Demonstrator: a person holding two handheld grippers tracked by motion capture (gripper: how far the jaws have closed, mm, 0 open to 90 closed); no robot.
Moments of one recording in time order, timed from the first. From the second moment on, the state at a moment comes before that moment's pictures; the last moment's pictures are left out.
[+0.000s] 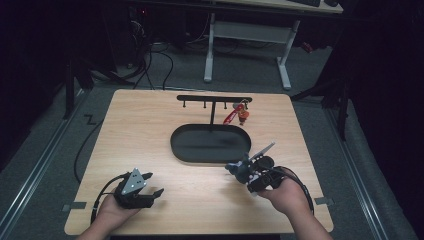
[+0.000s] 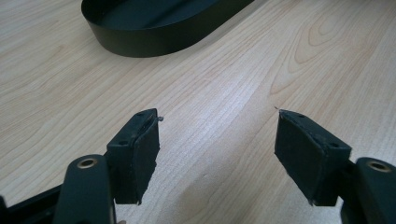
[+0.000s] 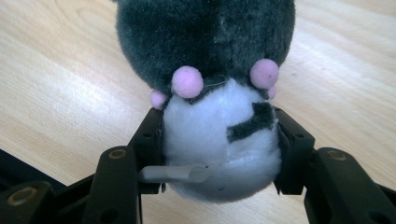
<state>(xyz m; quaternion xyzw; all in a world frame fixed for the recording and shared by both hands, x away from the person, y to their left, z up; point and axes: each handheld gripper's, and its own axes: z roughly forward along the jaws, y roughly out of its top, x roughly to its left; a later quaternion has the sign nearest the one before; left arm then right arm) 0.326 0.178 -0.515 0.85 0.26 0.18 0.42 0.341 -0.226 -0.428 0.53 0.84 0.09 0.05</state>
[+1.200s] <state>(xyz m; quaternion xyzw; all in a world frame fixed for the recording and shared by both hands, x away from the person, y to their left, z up) 0.322 0.183 -0.517 0.85 0.26 0.18 0.42 0.393 -0.206 -0.380 0.53 0.84 0.10 0.05</state>
